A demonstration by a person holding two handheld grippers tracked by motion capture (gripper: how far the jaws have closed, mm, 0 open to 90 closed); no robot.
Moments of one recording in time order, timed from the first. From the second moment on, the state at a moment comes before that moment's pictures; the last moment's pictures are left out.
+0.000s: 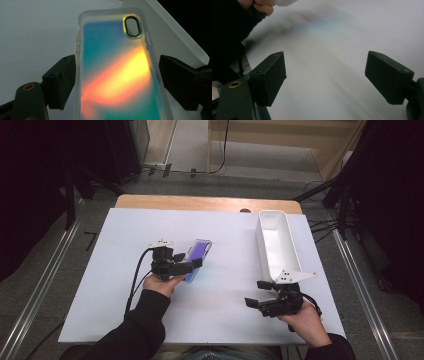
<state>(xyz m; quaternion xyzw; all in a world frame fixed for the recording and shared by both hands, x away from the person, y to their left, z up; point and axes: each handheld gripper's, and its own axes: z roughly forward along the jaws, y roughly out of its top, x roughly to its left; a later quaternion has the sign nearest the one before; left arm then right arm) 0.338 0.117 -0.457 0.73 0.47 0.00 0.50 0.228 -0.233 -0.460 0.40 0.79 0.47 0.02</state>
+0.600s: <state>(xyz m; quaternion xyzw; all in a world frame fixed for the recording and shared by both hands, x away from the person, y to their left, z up) 0.325 0.113 -0.459 0.70 0.48 0.03 0.52 0.240 -0.204 -0.443 0.44 0.78 0.44 0.04</state>
